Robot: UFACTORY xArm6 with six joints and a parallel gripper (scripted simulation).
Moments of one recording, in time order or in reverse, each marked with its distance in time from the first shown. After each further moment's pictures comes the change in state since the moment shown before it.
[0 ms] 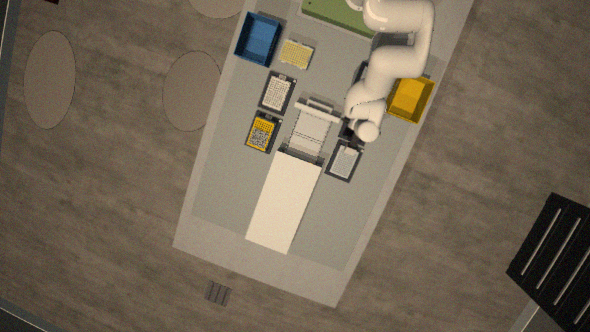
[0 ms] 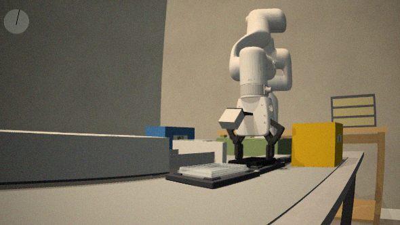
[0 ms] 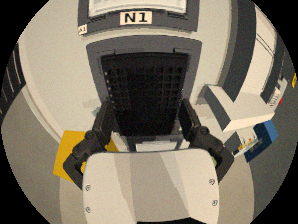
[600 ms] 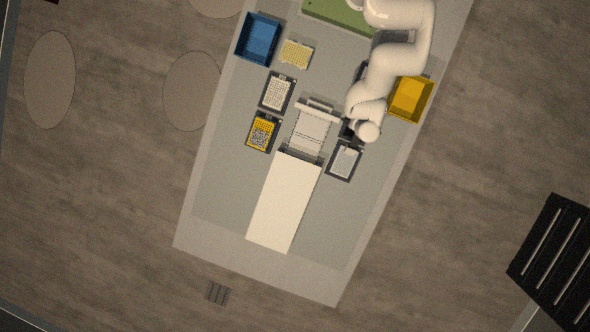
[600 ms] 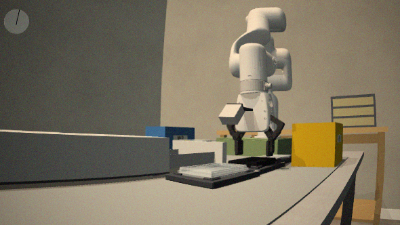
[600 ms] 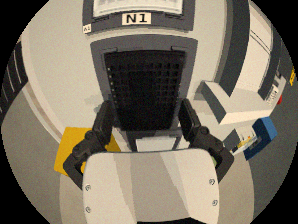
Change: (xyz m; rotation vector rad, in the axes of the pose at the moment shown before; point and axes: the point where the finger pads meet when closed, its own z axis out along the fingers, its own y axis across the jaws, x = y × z) arm 0.000 0.000 -0.011 0.000 0.000 0.000
